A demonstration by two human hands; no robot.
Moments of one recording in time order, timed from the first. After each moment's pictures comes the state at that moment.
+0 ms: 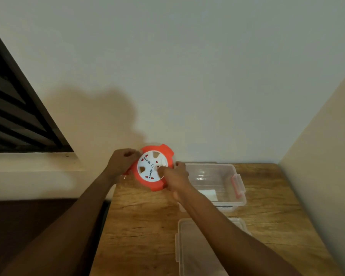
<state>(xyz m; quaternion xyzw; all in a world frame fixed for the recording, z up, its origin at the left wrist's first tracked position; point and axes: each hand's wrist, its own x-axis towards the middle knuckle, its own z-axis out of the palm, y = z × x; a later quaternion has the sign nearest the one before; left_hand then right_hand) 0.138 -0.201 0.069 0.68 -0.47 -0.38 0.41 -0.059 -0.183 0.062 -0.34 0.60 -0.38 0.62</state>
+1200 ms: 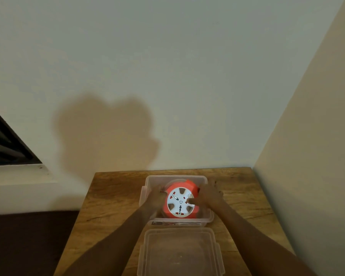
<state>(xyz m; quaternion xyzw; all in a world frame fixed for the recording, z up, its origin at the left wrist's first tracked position) -0.085 -0.191 -0.020 0.62 -0.42 -0.57 0.34 -0.283 -0.228 -0.026 -0.67 0.70 0.03 0.22</state>
